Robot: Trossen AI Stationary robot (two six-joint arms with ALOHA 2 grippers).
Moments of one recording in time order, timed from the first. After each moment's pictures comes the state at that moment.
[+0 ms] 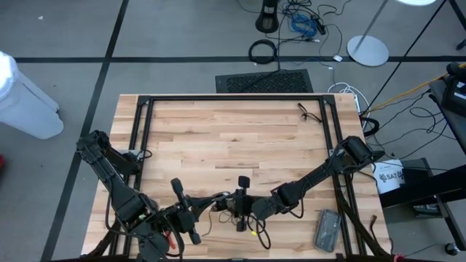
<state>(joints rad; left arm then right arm) -0.84 1.64 1.57 -0.51 -1.21 -0.07 0.49 1.90 1.15 0.42 0.57 0.09</state>
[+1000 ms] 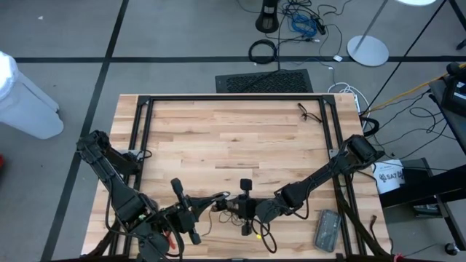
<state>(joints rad) -0.84 1.64 1.57 -0.51 -1.21 -0.07 0.53 1.86 1.15 0.33 0.54 0.07</state>
